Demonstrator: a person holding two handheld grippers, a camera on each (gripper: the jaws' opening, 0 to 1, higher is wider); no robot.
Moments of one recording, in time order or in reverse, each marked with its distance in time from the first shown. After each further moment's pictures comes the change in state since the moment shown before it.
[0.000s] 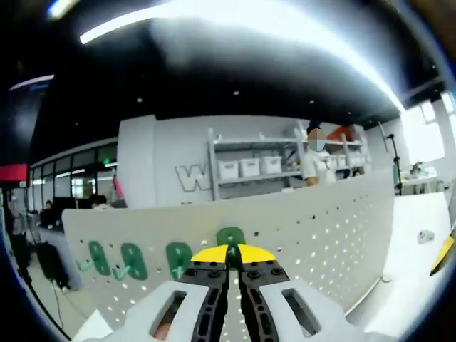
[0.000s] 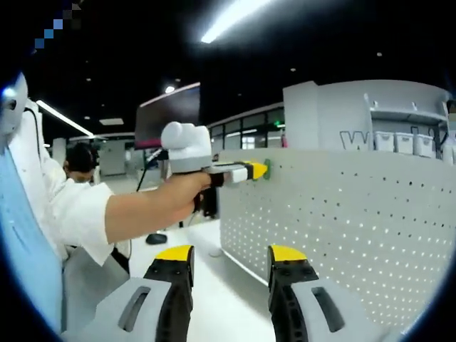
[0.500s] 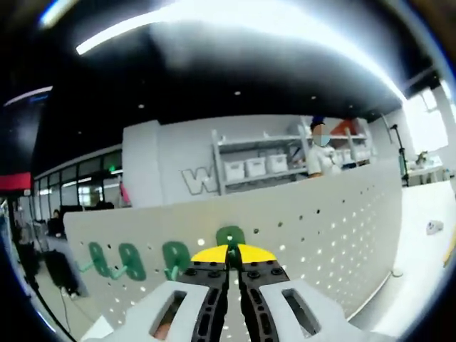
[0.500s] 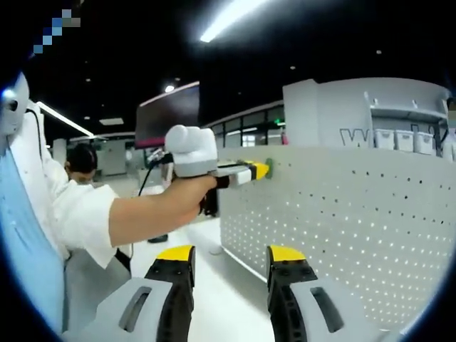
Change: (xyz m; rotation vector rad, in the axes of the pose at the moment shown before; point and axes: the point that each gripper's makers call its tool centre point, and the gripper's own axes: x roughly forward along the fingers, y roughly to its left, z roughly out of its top) left arm 0.008 0.002 -0.006 0.030 -0.006 0.046; right arm -0.006 -0.003 -0.003 0.007 0.009 -0.001
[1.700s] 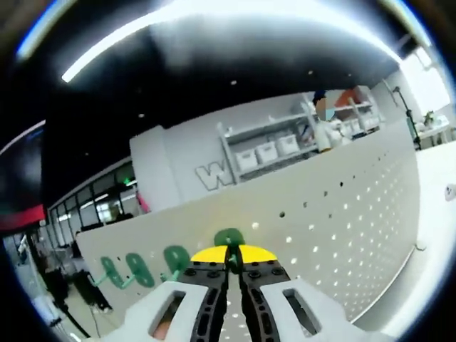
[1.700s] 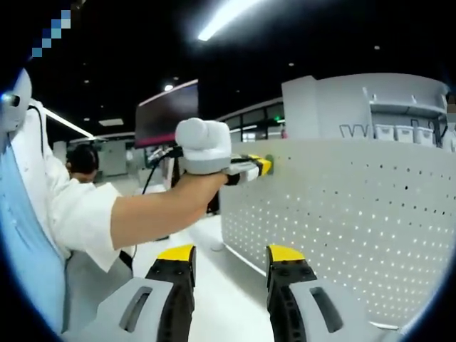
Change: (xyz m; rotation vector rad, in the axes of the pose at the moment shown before) left arm 0.004 -0.002 -0.003 0.159 0.058 0.100; right arm -0.002 0.000 -0.009 0.018 0.009 0.005
